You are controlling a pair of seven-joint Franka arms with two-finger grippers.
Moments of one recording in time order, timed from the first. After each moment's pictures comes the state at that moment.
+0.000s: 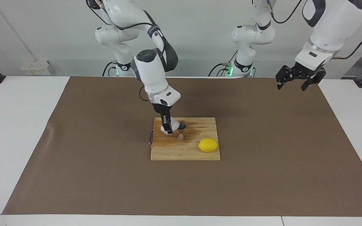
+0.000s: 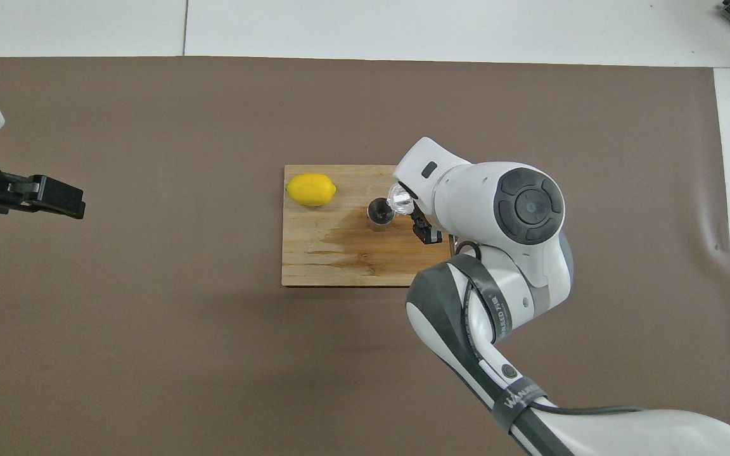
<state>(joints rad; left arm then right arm) -0.11 0.01 0.01 -1.55 -0.01 1.53 0.03 0.35 0.23 0.11 -1.88 0.05 2.43 -1.24</state>
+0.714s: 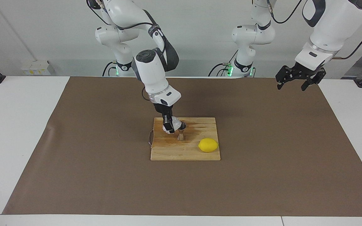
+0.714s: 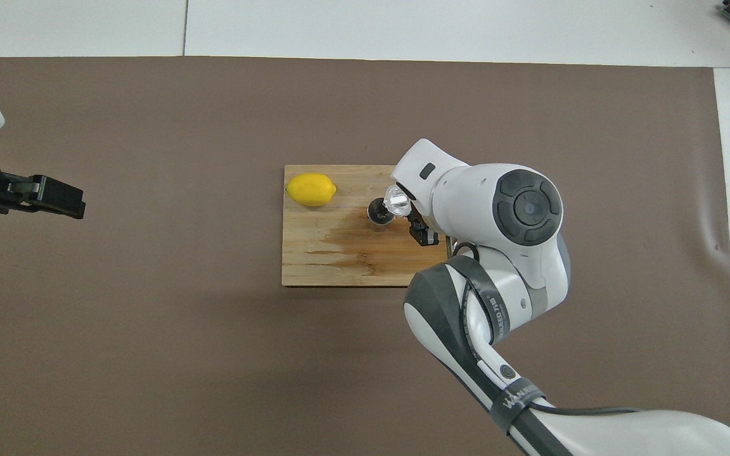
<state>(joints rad) -0.11 0.01 0.01 -1.55 -0.01 1.53 0.03 0.35 0.23 0.11 -1.88 0.17 2.44 -1.24</state>
